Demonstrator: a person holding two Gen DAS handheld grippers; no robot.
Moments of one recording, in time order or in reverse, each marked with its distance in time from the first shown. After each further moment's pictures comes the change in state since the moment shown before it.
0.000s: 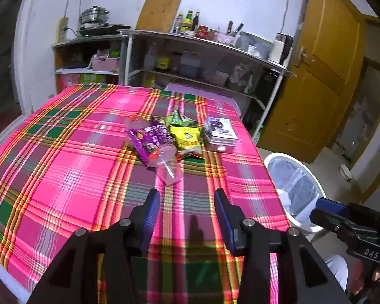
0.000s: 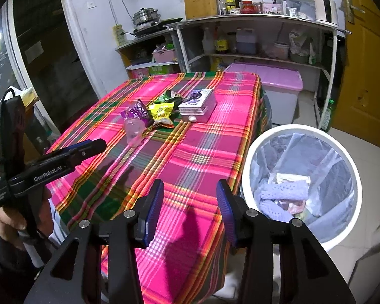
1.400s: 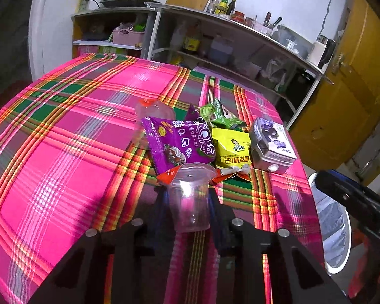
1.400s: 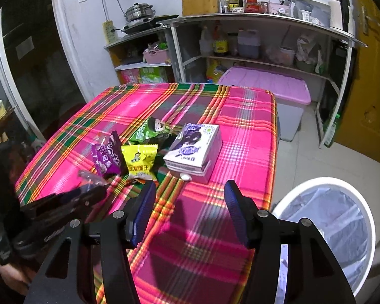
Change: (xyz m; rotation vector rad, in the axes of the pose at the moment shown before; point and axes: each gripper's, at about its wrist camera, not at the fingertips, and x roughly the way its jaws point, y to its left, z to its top) left arm 0.095 0.041 0.029 -0.142 0.083 0.076; right arm 0.101 0.005 0.088 -0.024 0.011 -0.060
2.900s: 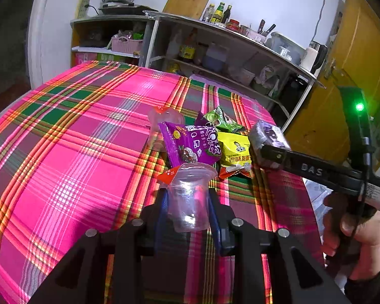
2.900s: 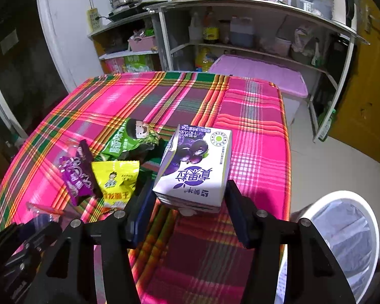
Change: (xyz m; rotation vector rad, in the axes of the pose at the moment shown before) left arm -0.022 0.013 -0.009 0.020 -0.047 -0.022; right arm 0.052 0.007 0.022 0.019 0.064 -0.076
